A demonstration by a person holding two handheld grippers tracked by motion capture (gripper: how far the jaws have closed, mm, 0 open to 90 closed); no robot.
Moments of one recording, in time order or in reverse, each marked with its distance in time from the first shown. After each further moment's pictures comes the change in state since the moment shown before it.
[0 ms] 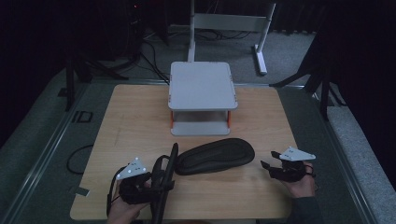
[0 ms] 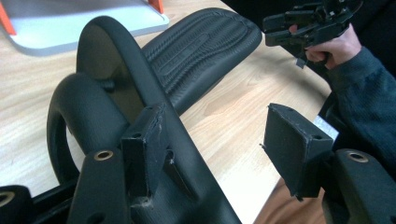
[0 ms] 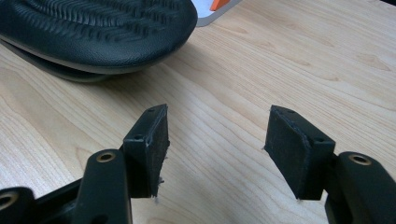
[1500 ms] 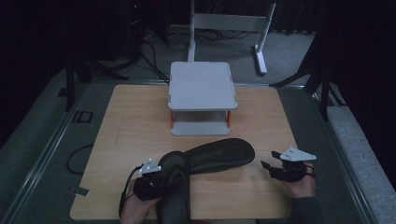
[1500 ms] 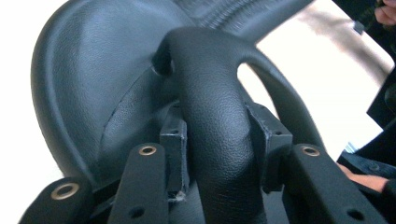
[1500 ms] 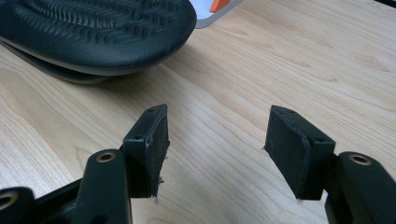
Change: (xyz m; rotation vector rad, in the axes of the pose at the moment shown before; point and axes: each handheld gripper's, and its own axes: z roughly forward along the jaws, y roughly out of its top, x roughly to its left) left arm 0.016 -0.017 0.044 0.155 0.095 -0.090; right arm 0.000 -0.001 -0.001 -0.007 -0.001 0.001
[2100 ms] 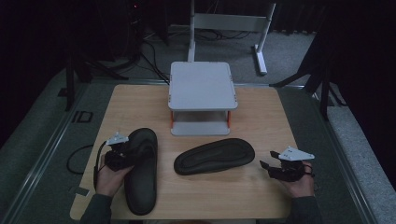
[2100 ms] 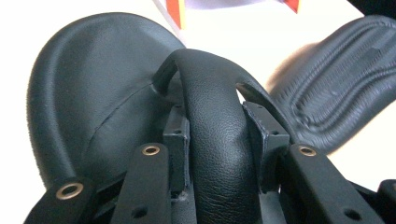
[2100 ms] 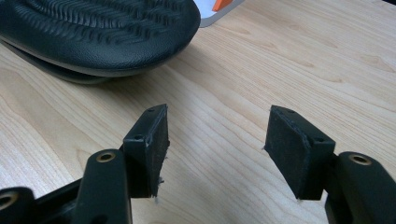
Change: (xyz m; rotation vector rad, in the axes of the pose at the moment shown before) left arm 0.105 0.038 -0.033 -0.099 0.141 -0.055; right arm 0.001 0.001 0.003 0.008 0.006 -0.005
